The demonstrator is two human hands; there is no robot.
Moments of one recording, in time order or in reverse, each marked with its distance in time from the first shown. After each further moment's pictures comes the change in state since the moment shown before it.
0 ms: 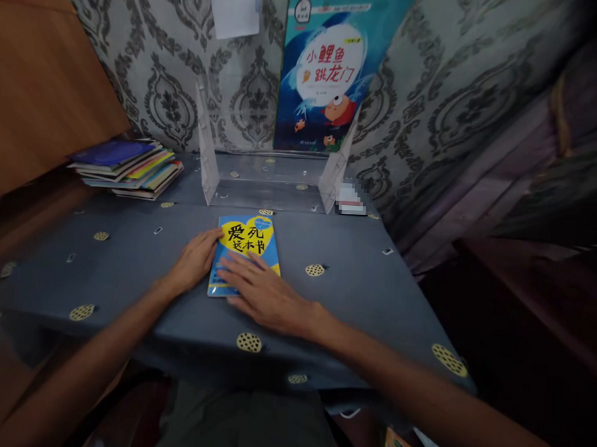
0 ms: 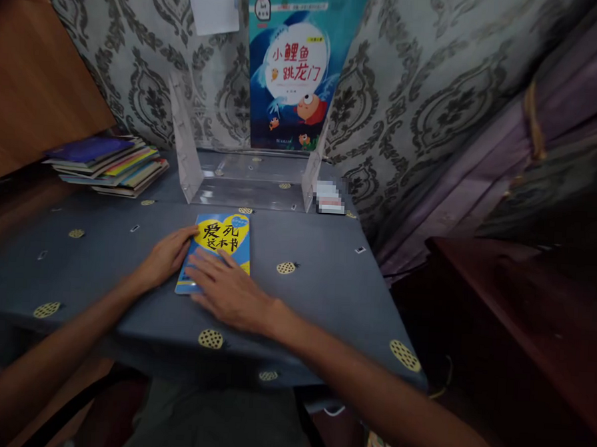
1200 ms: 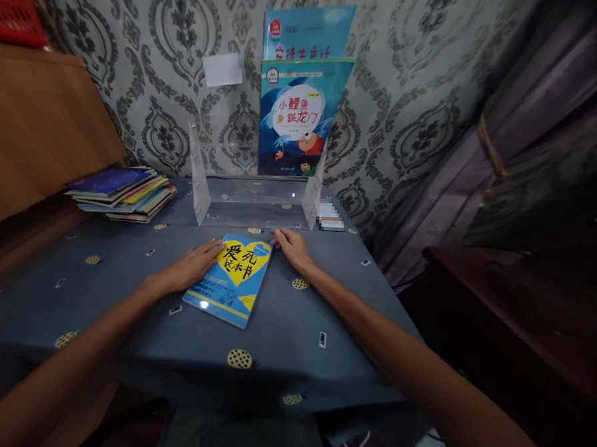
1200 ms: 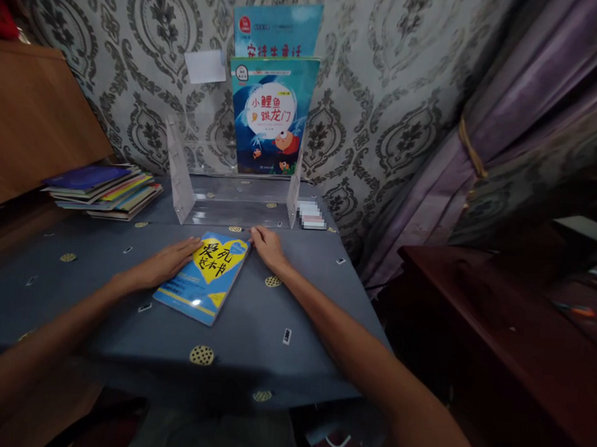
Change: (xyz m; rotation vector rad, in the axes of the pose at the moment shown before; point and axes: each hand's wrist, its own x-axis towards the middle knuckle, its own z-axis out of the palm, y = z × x) left_hand 0.035 -0.014 -0.015 0.120 -0.376 0.083; right_hand 0.000 0.144 -0.013 0.421 0.506 0.635
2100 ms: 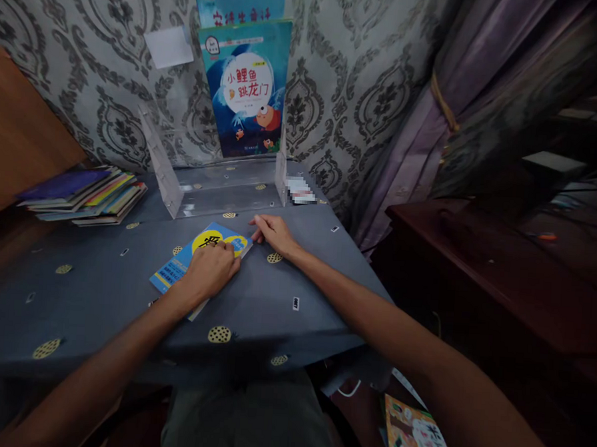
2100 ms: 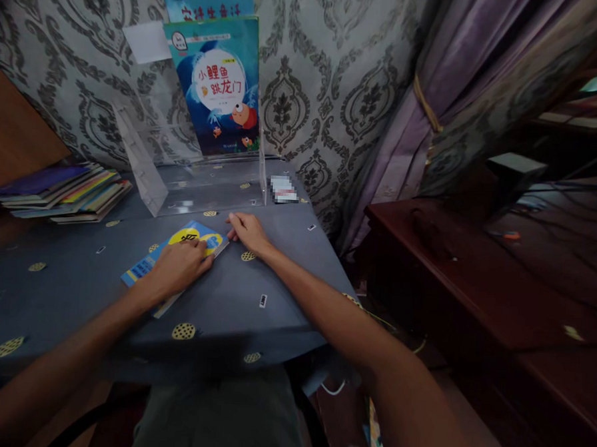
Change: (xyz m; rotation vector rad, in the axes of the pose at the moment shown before) left_hand 0.027 0.151 -0.004 0.376 -0.013 -0.120; right_hand -0.033 -0.018 -0.017 0.226 -0.022 0.063
